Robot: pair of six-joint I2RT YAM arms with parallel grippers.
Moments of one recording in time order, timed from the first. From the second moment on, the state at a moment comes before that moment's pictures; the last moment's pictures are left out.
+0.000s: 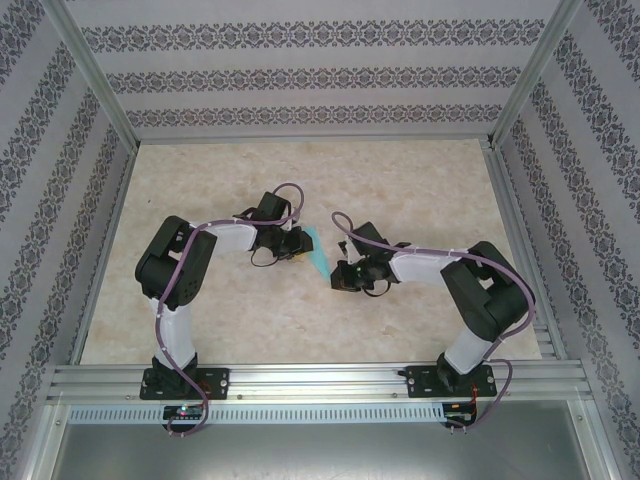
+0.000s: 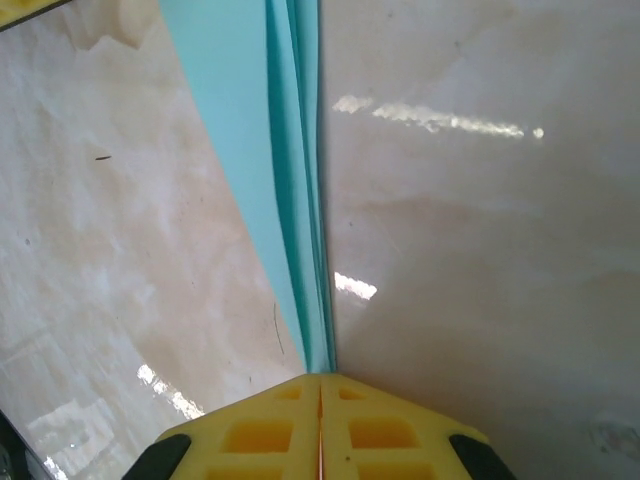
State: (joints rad) left arm -0.47 1.96 1.10 -0.16 0.52 -0.72; right arm 0.61 1.67 0.77 -0.21 -0.45 0.58
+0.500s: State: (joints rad) left arm -0.47 1.96 1.10 -0.16 0.53 -0.72; right arm 0.61 1.81 0.97 -0.13 -0.48 0.62
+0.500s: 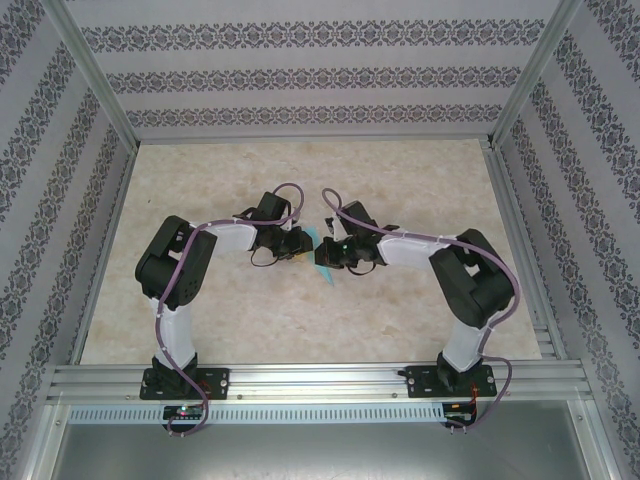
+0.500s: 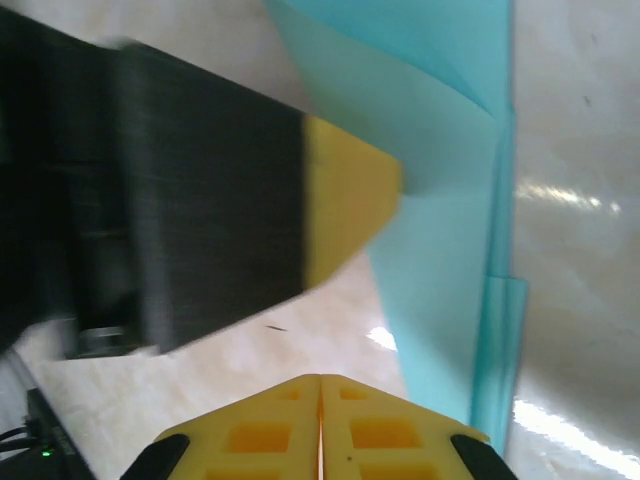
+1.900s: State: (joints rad) left arm -0.51 1.92 0.97 0.03 0.57 -0.60; right arm 0.60 1.86 0.94 -0.12 -0.48 0.61
